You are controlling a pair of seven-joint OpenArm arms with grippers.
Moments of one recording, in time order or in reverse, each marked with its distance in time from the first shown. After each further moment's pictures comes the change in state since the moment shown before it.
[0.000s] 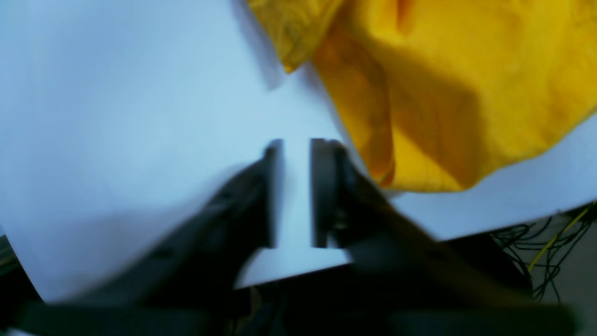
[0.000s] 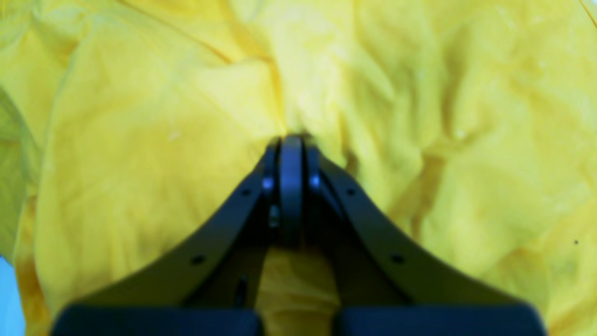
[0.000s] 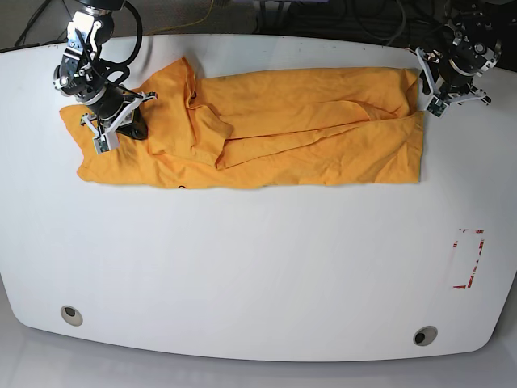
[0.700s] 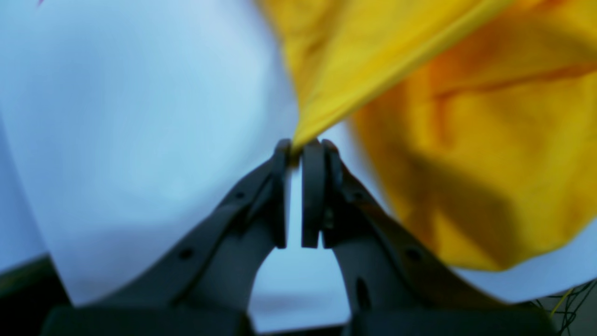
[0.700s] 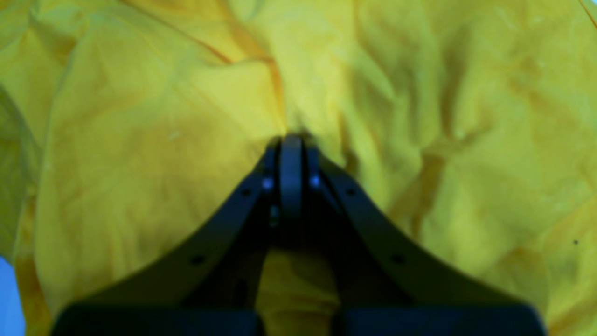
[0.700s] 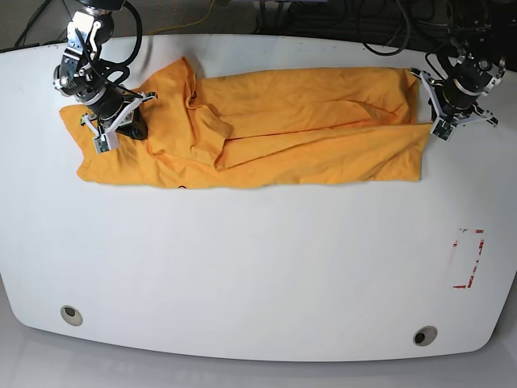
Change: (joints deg) left arm -5.7 -0.3 0.6 0.2 0.3 0.1 0.0; right arm 0.0 0.0 0.0 0.0 0.0 0.0 0.0
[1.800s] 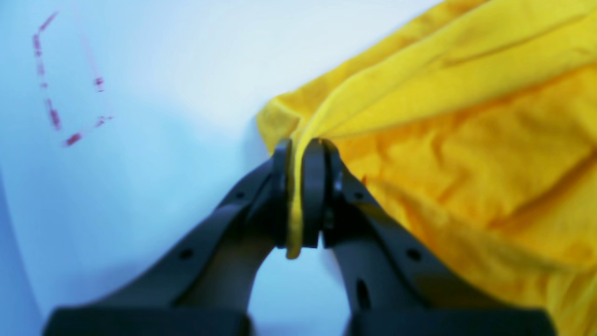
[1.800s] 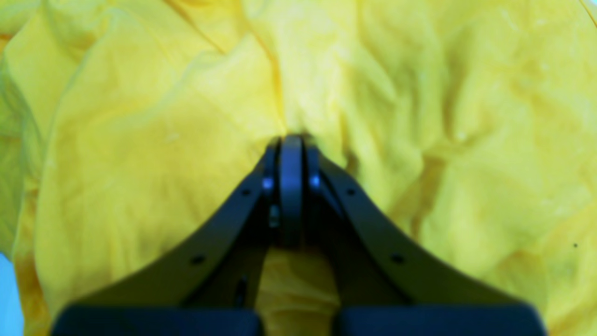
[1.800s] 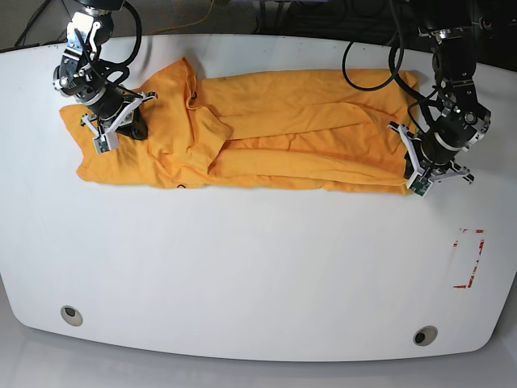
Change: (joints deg) left arm -17.3 0.8 8.4 -7.5 -0.1 -0.1 -0.2; right arm 0.0 0.3 -0.2 0.0 0.0 0.0 0.0
